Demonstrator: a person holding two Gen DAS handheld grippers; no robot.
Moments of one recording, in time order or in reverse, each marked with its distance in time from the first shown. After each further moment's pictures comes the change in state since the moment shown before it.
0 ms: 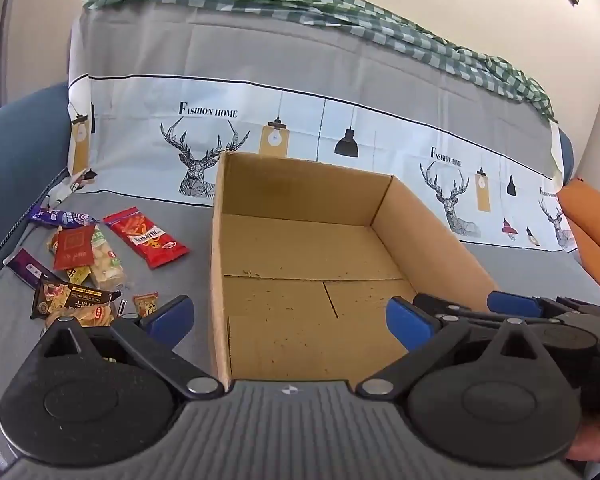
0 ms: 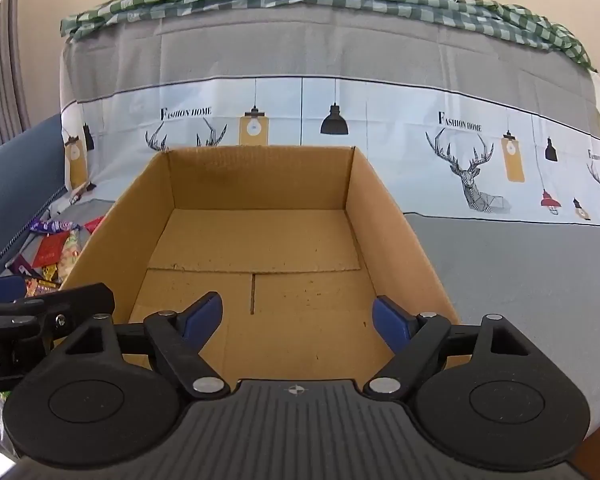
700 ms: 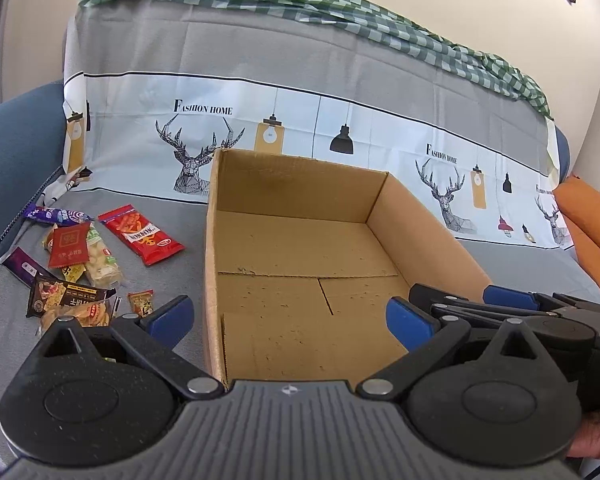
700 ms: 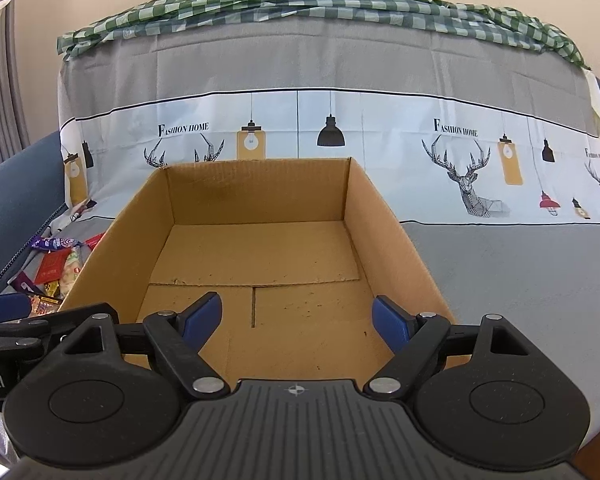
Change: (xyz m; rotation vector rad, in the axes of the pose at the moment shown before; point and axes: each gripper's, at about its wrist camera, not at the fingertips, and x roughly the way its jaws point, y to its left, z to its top) left arm 0.002 -0.003 -0.002 0.007 0.006 -0.008; right arm -0.001 -0.004 0.001 0.026 -0.016 0.000
